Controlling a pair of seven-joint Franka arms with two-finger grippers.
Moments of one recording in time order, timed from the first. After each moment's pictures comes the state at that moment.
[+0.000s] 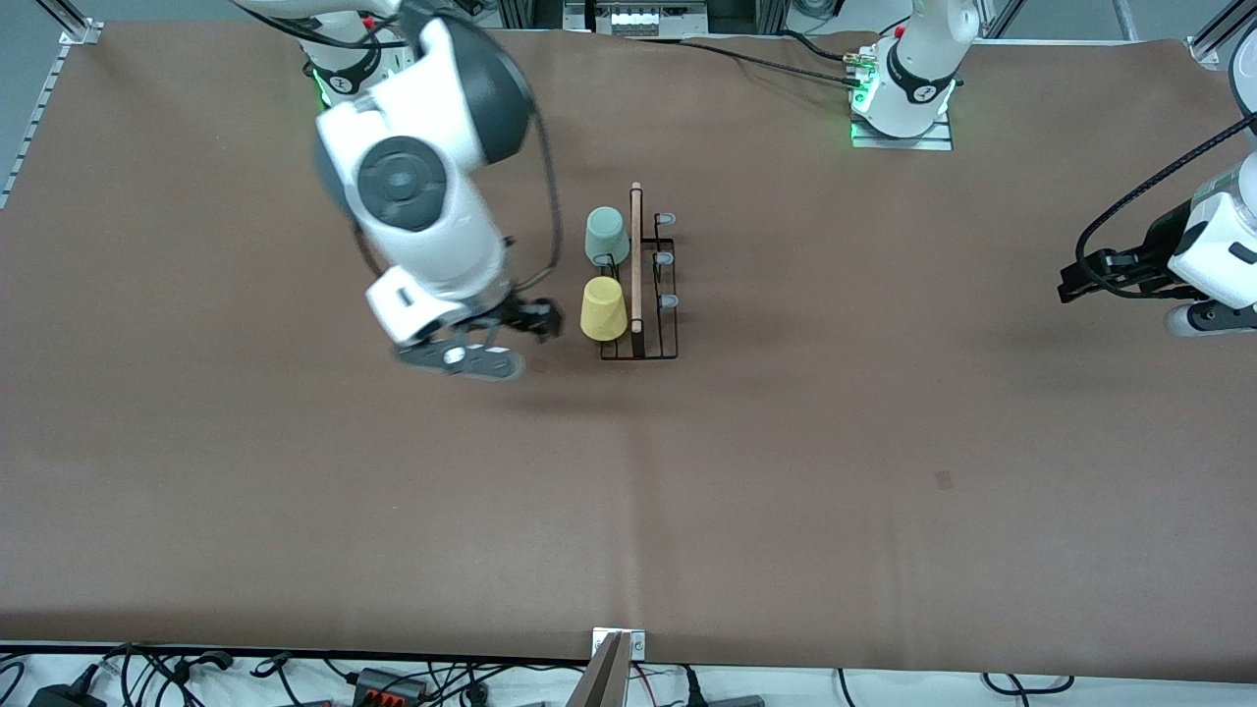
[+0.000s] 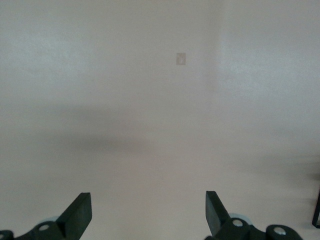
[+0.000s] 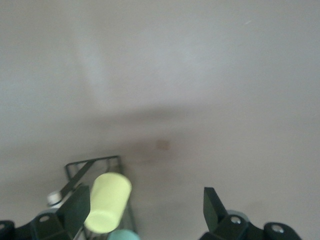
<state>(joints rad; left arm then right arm) 0.10 0.07 -0.06 -1.67 0.02 1.68 -0.09 0.44 0.56 0.11 -1.16 -0.05 1.68 0.69</state>
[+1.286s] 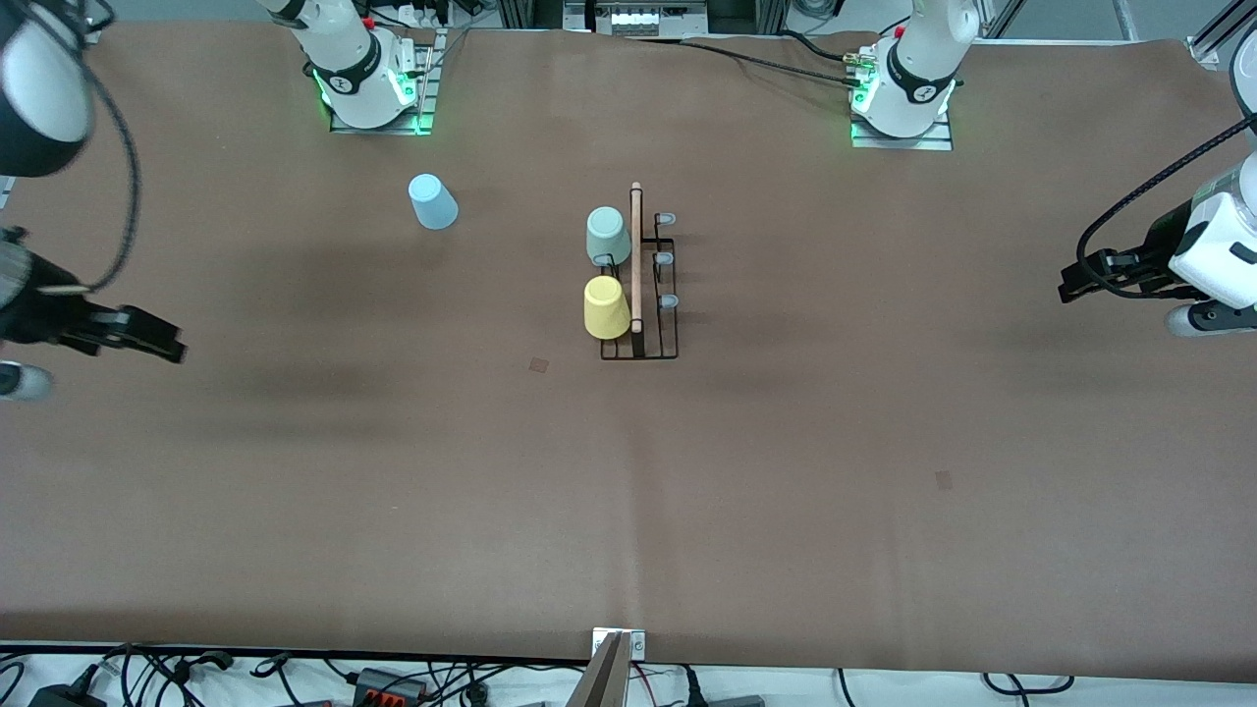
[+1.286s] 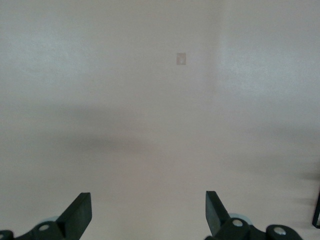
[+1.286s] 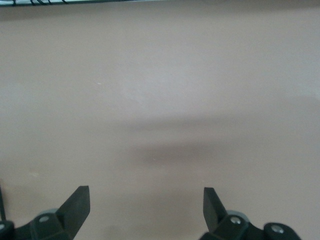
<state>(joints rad) 0.10 0.07 -0.06 -1.67 0.02 1.68 -0.09 0.02 0.29 -0.05 -1.33 0.01 1.65 0.04</state>
